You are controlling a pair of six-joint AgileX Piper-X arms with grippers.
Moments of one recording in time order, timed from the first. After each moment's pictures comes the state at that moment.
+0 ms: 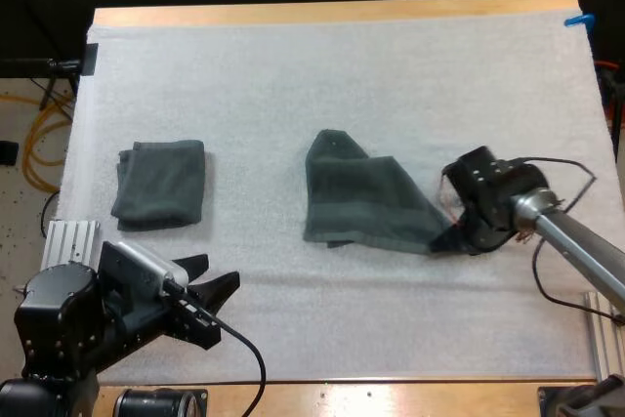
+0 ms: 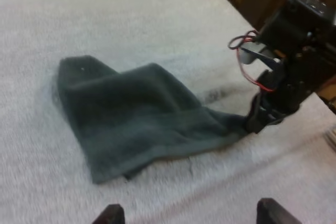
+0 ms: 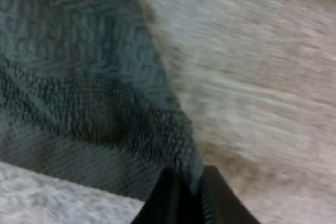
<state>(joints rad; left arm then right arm) -0.03 0.47 -0.89 1.19 0.66 -1.75 0.45 1.55 -0.90 0.97 0.03 -1.73</state>
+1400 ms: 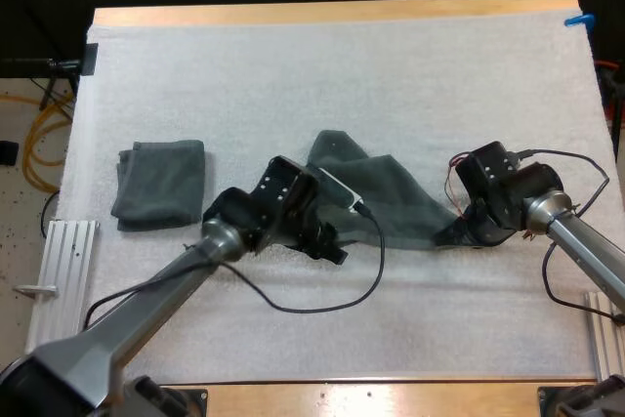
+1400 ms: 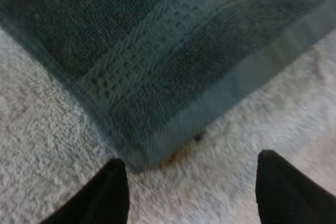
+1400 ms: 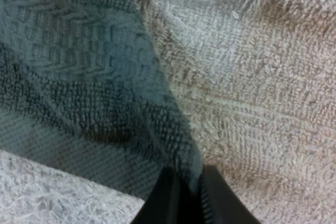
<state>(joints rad) -0.60 1.43 -0.89 0.72 0.15 -1.75 0.43 1.49 -0.90 0.95 0.04 -1.74</state>
